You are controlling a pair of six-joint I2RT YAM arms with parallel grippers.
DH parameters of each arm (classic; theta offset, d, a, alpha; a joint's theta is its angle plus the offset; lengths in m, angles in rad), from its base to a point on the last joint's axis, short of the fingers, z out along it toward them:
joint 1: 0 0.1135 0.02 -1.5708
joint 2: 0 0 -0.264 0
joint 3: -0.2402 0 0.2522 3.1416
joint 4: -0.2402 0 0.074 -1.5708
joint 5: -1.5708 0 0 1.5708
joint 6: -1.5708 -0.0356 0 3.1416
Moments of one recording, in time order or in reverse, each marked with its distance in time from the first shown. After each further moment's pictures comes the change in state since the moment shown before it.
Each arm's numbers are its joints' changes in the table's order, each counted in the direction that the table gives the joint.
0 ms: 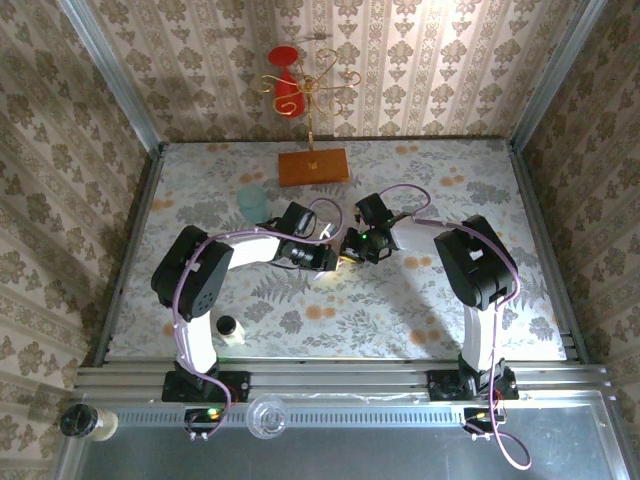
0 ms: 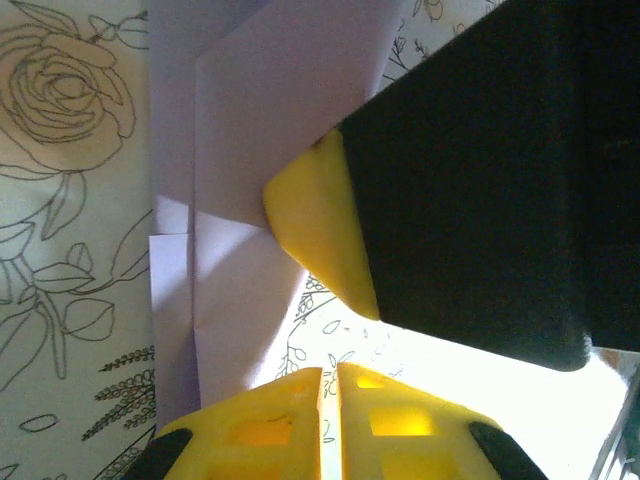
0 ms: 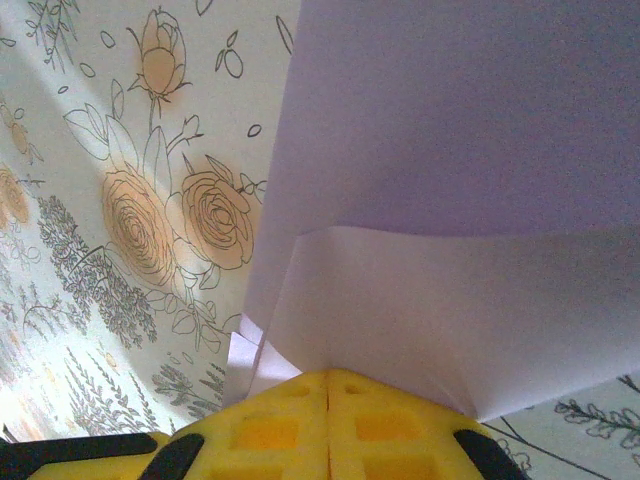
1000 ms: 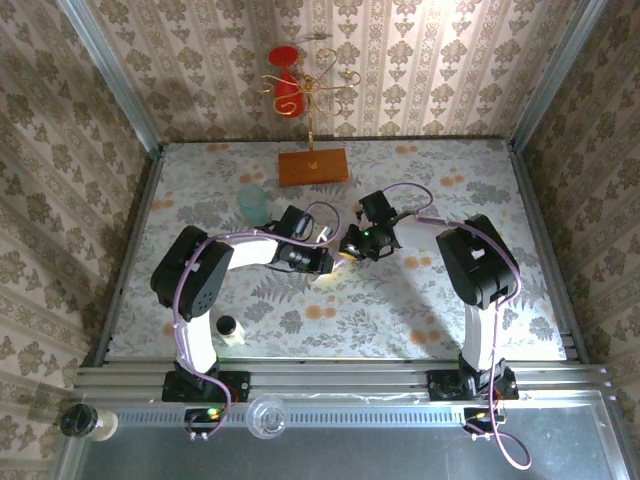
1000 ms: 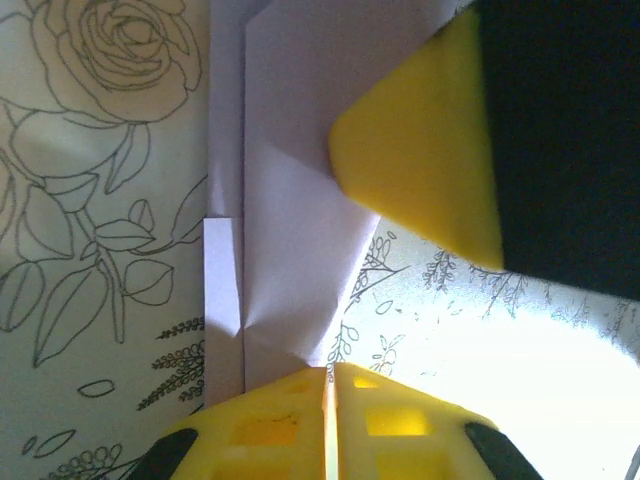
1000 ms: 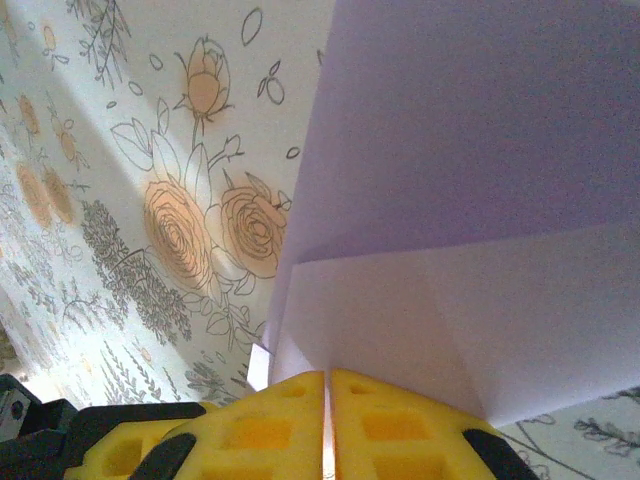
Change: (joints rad) left arm 0.011 0.000 0.040 0.017 0.026 -0.002; right arm -0.029 -0.002 -0.002 0.032 0.056 0.000
